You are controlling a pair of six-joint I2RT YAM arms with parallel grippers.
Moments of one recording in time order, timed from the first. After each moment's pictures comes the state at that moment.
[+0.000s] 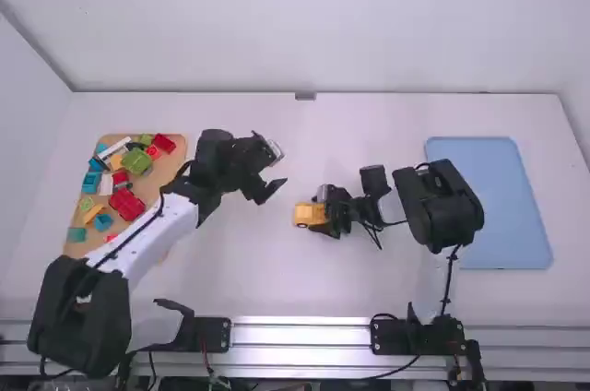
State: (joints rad) left arm -0.27 1.32 0.77 -0.09 0.36 0.48; right arm 0.27 2.09 0.70 0.39 -1.00 -0.89
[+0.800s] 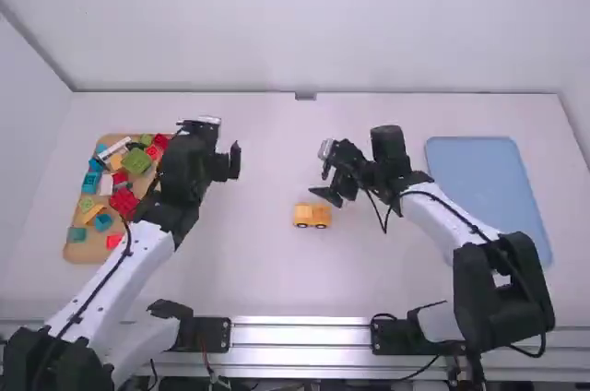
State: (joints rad) left arm -0.20 1.08 0.73 -0.10 -0.23 0.00; right arm 0.32 1.52 0.88 -0.08 -0.74 -0.69
